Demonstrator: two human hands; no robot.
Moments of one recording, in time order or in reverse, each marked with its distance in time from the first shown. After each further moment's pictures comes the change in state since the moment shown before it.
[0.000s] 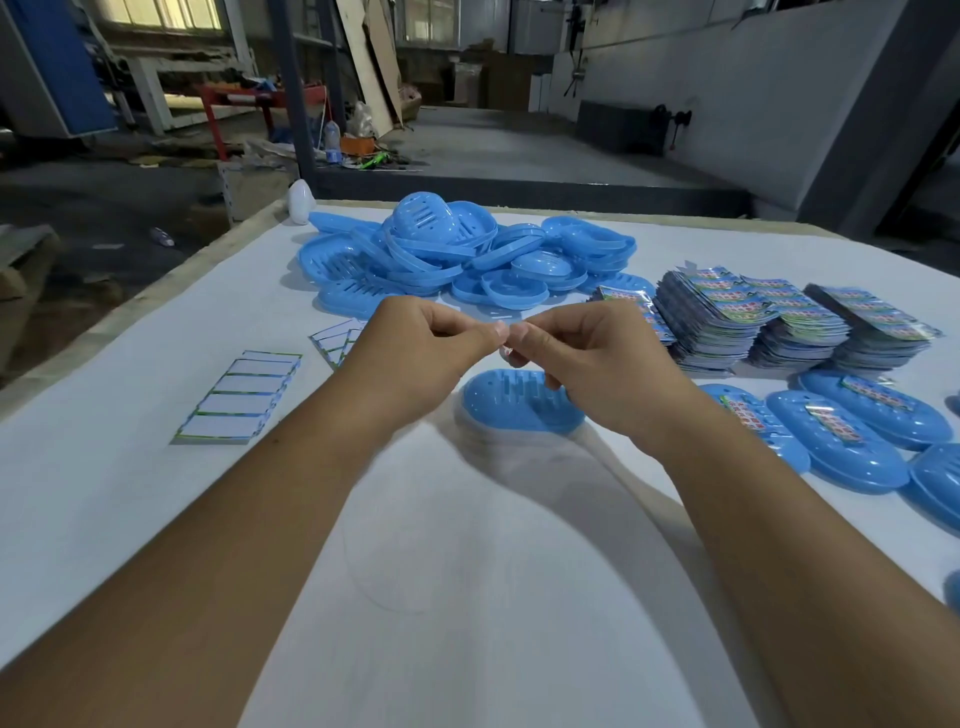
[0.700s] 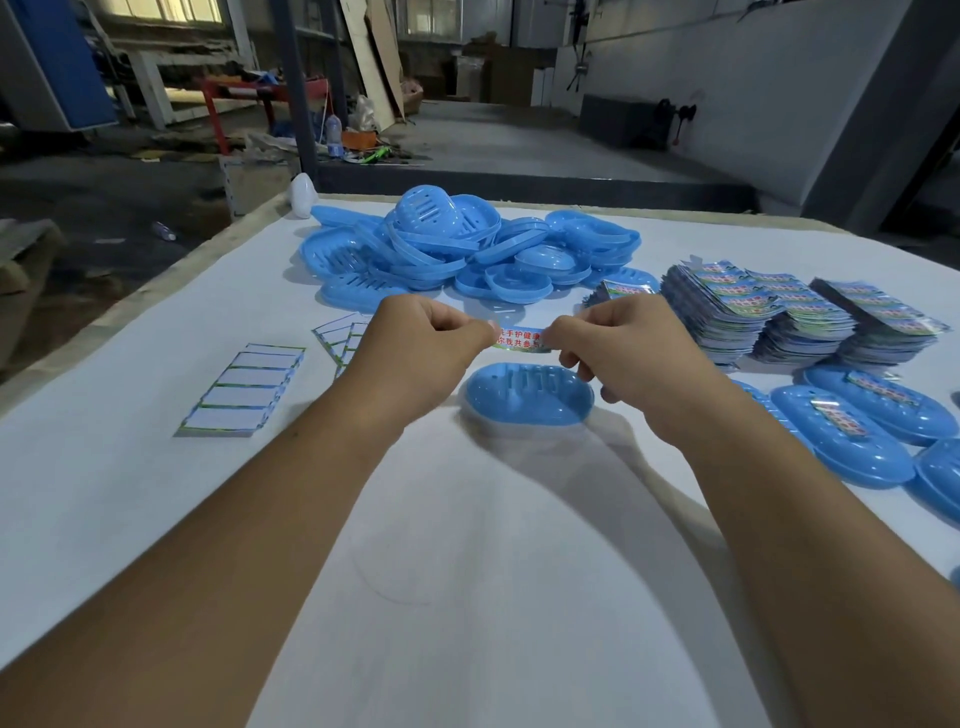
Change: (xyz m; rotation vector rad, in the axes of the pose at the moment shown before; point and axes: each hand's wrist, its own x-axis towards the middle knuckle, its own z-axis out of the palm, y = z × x) left_hand 0.007 -0.008 0.008 -0.025 0.088 -0.093; right_hand 0.011 0.008 -0.011 -0.068 0.144 0.313
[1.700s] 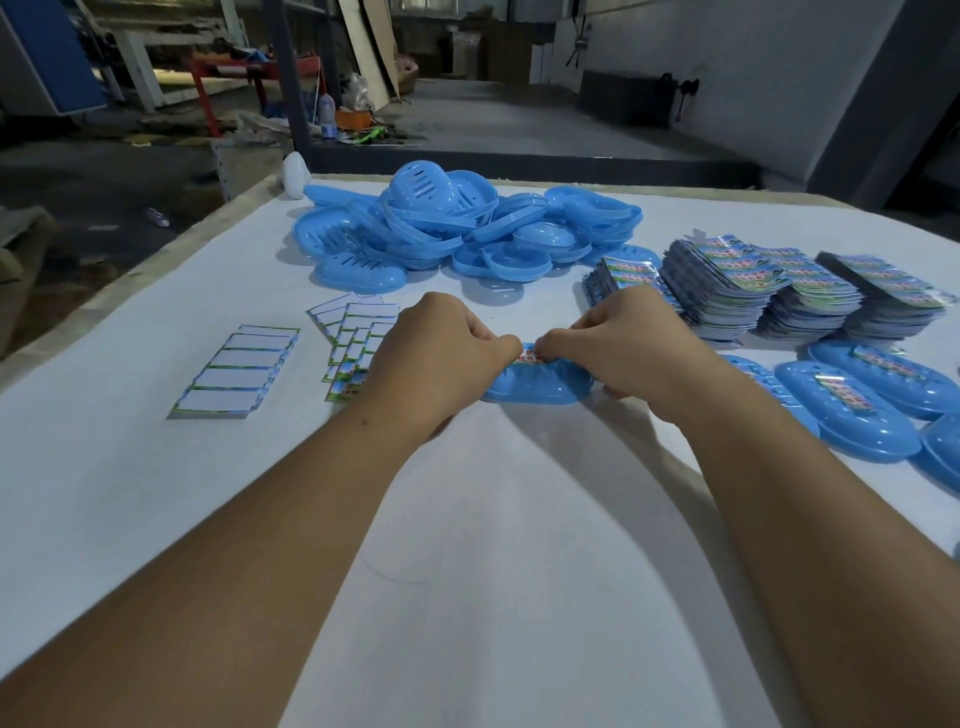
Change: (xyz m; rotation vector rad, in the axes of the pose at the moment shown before) left_hand 0.004 -0.012 0.026 0.394 0.004 0.064; right_hand 0.003 0.010 0.003 -0.279 -0.023 0.075
